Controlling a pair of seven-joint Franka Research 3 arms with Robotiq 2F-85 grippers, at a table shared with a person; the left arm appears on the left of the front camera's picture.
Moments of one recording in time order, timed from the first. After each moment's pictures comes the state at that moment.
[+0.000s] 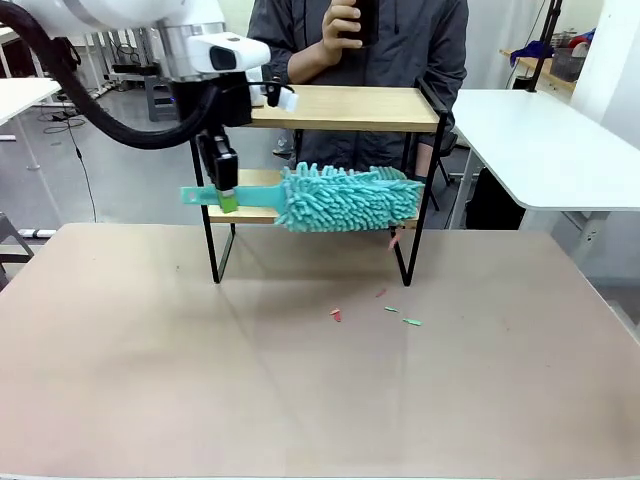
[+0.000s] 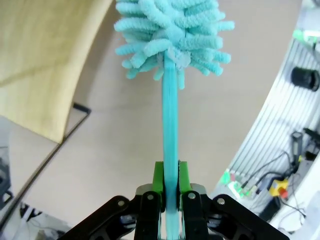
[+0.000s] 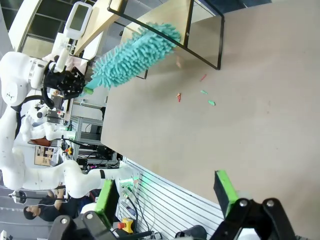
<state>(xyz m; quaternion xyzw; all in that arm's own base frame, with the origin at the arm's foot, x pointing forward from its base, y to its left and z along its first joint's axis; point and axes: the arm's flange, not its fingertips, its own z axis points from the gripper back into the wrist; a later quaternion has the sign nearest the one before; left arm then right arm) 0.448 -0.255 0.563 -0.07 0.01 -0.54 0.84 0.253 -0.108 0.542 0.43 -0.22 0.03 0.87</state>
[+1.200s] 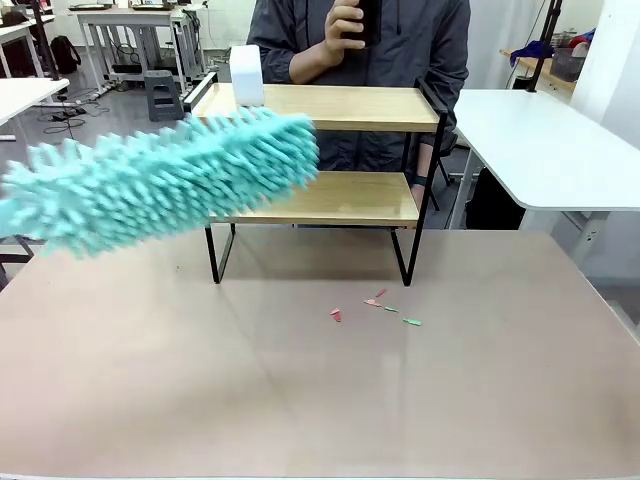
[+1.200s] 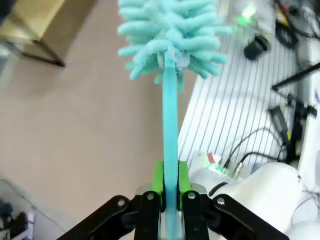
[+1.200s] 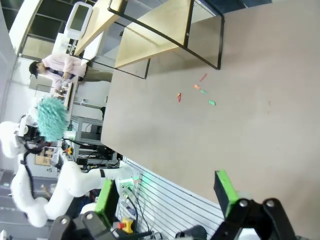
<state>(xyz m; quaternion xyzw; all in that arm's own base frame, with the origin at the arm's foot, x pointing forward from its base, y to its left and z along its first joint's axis) 0.195 0.034 0.605 -0.19 -0.20 -0.54 0.80 0.253 -0.108 0.542 0.43 -0.22 0.03 0.87</state>
